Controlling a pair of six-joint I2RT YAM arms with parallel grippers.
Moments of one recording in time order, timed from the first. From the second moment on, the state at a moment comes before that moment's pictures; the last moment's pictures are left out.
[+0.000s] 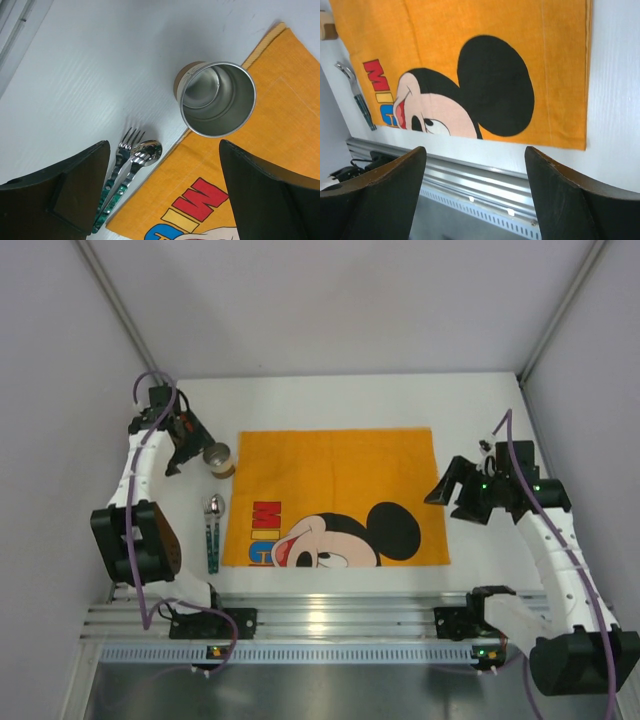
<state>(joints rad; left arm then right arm) 0.15 1.58 1.38 -0.83 -0.17 -0.52 0.04 0.99 0.97 -0.93 -0.40 0.48</state>
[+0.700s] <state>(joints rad) 0.15 1.84 1.37 -0.68 -0.08 -0.49 0.04 0.94 0.93 -1.06 -0.35 0.50</state>
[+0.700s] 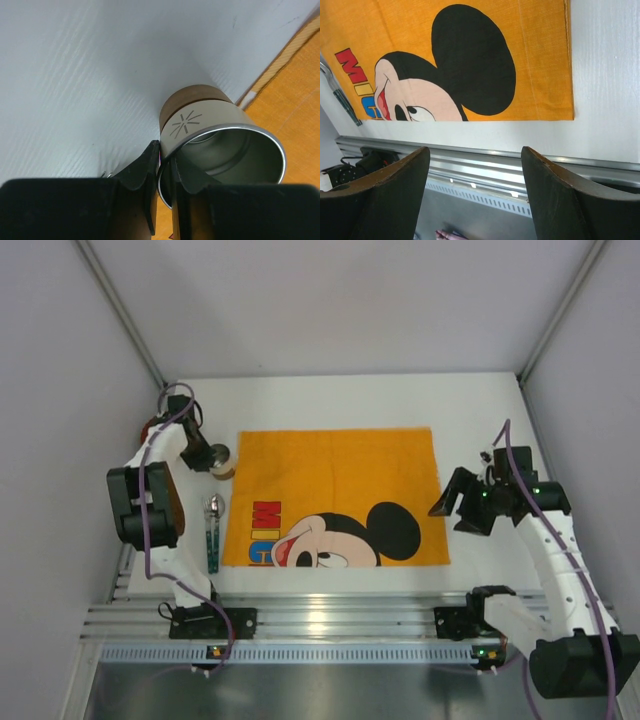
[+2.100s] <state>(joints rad) -0.96 1.66 1.60 -0.93 -0.27 -0.85 0.55 1.47 1.42 -0.95 -0.28 0.57</state>
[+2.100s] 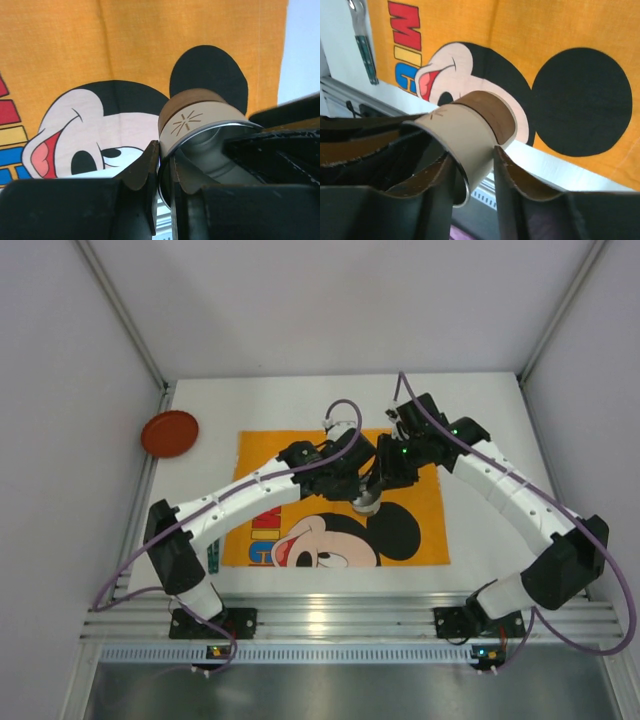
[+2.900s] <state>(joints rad) -1.07 1.62 1.76 -1.15 -0.50 -1.06 0.54 1.37 1.26 -0.98 -0.06 0.56</state>
